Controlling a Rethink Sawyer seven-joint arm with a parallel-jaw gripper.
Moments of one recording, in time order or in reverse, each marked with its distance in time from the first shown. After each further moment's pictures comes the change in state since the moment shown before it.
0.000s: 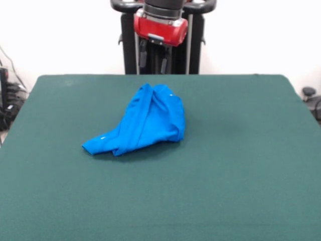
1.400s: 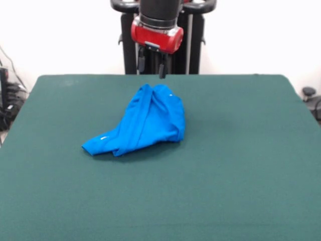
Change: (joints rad) arm -0.023 0.053 0.000 -0.024 0.013 0.056 0.000
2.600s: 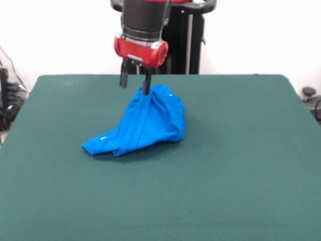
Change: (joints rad) arm -0.064 0.056 0.034 -0.076 0.000 -0.105 0.000
